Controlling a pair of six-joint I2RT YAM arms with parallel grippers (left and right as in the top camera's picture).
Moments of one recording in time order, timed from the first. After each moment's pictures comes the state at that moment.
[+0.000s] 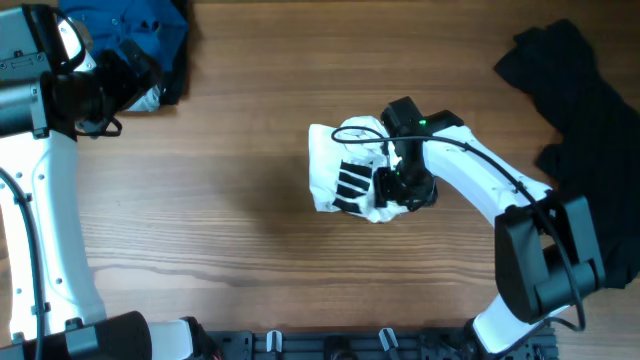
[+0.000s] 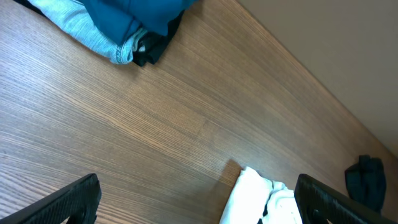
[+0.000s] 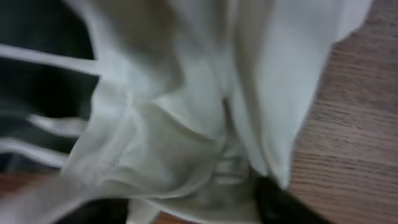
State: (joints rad) left arm 0.22 1.54 1.72 -1.15 0.26 -0.46; right arm 0.38 1.81 1.17 -1.01 -0.15 0.27
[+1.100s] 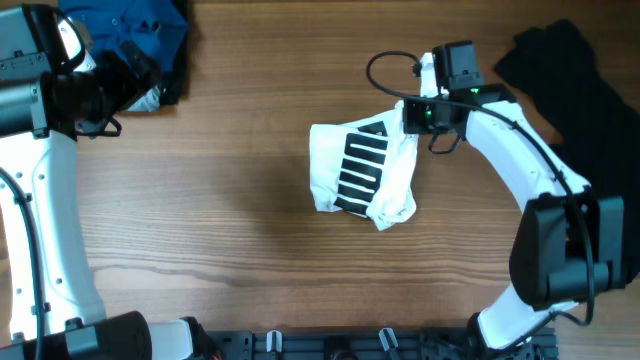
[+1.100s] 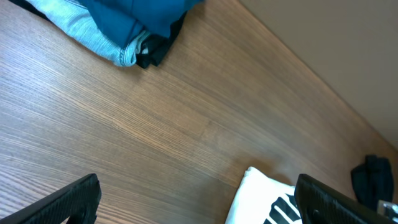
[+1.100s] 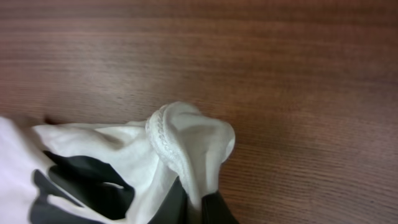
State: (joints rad) left arm 0.22 1.54 1.72 -1.15 0.24 -0.44; right arm 0.17 1.83 1.31 -0.61 -0.16 0.13
